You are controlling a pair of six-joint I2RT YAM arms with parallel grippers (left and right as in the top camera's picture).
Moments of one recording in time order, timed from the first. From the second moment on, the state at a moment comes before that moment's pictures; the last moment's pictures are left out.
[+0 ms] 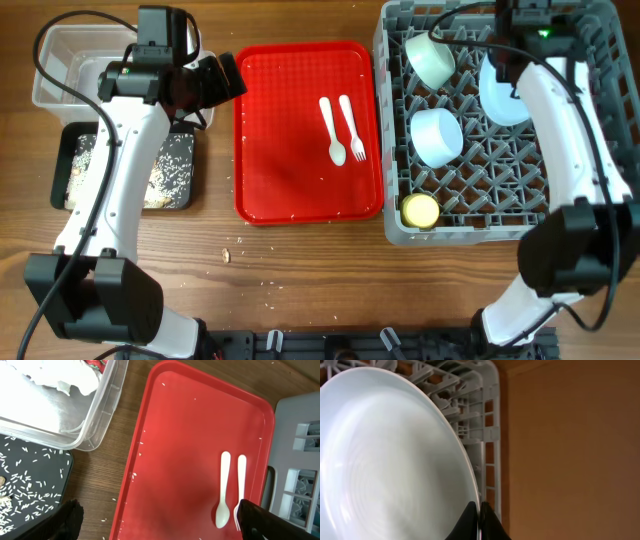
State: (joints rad) left arm -0.08 1.69 1.56 -0.90 0.10 -0.45; right arm 0.04 1.88 1.77 -0.86 0.79 -0.40
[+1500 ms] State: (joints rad) left arm -0.08 1.69 1.56 -0.90 0.10 -0.45; right arm 0.43 2.15 1.77 -0.78 -0.12 0.39
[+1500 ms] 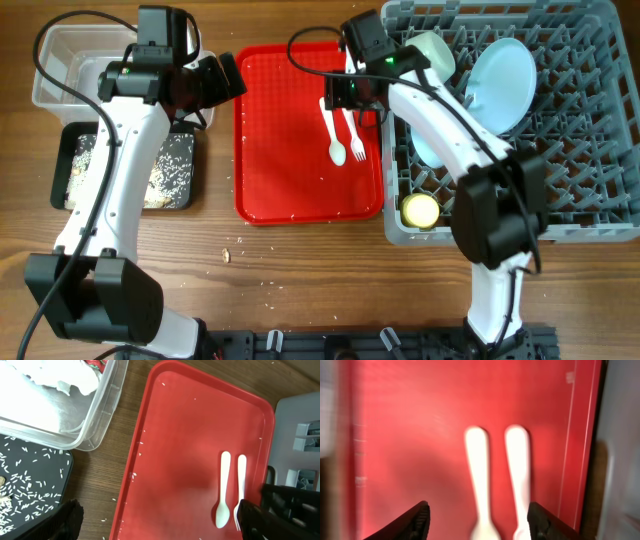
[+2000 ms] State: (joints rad) left arm -0.08 1.69 1.56 -0.90 0.10 -0.45; right arm 0.42 2.28 1.77 -0.87 -0.12 0.50
